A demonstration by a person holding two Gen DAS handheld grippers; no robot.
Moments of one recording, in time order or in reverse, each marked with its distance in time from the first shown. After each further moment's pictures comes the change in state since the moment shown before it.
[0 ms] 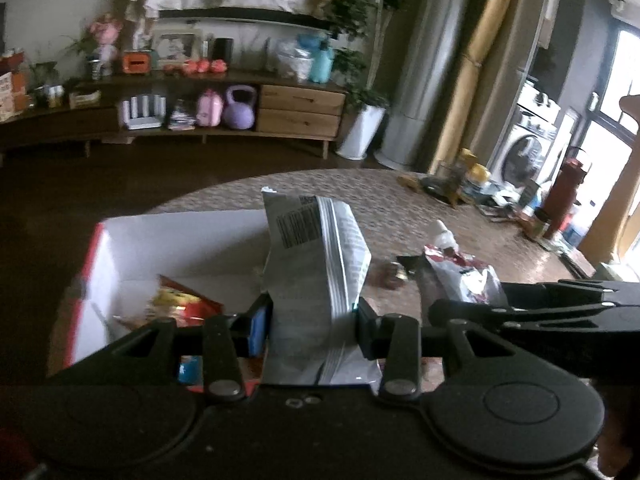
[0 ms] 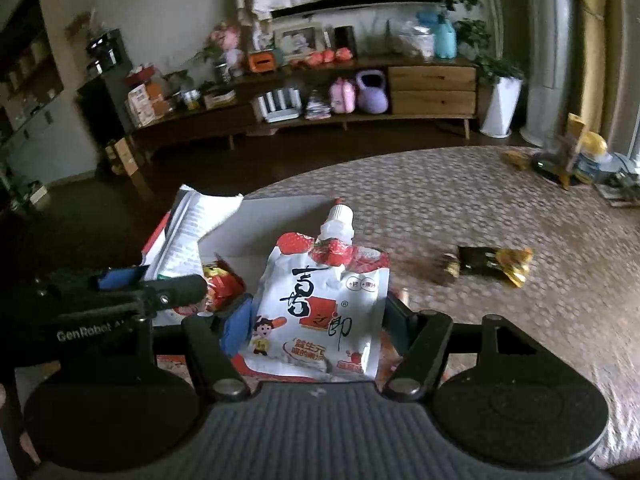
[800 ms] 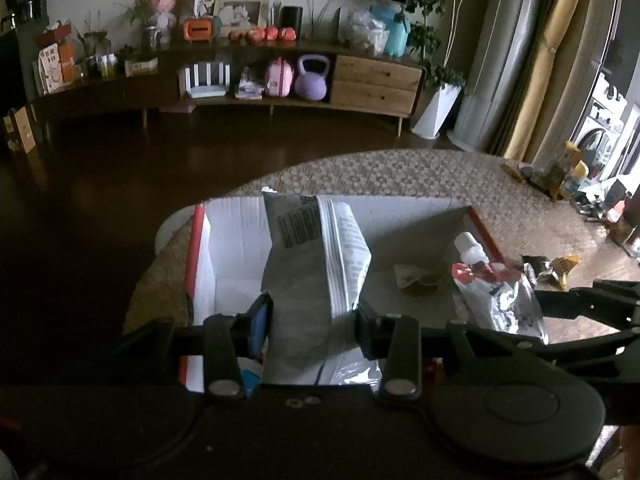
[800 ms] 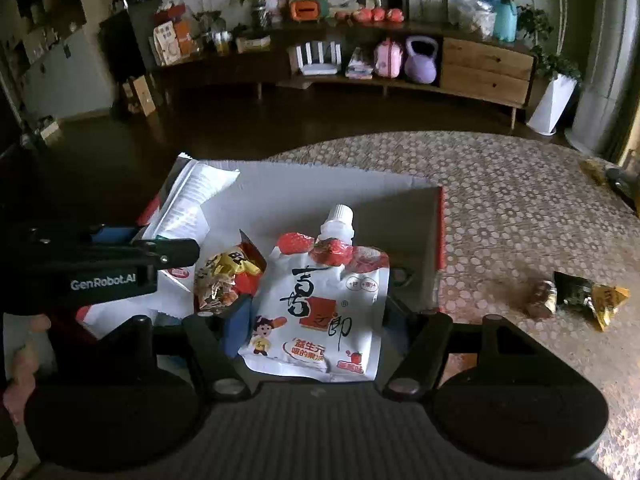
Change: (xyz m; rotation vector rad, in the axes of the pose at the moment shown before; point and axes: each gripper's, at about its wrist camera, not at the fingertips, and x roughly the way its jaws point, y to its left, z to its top) left arm 0.069 0.110 0.014 -0.048 0.094 0.161; right arm 0.124 0.067 0.016 -0.136 0.137 0.023
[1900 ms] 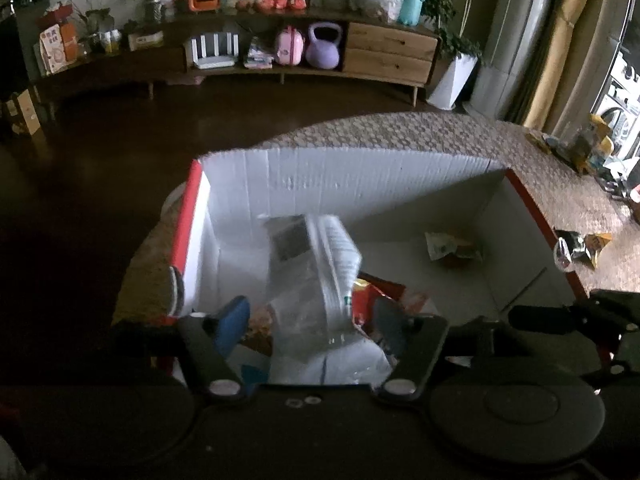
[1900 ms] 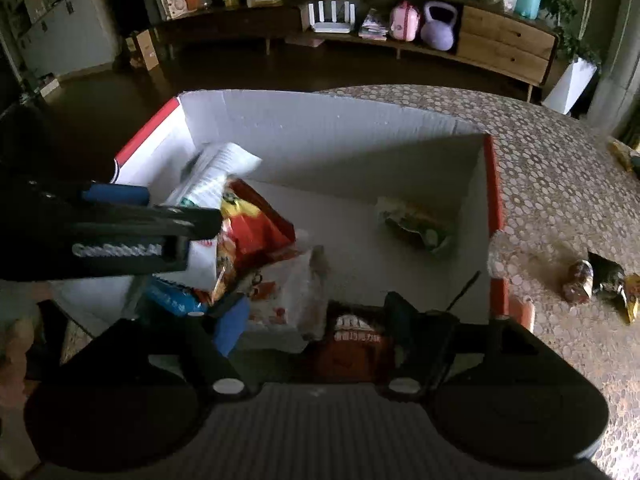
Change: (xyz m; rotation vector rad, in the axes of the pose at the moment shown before) left arm 0.029 0.007 -0.009 0.002 0.079 0.040; right arm 0.038 0.007 -0.015 -0.049 0.115 -0.006
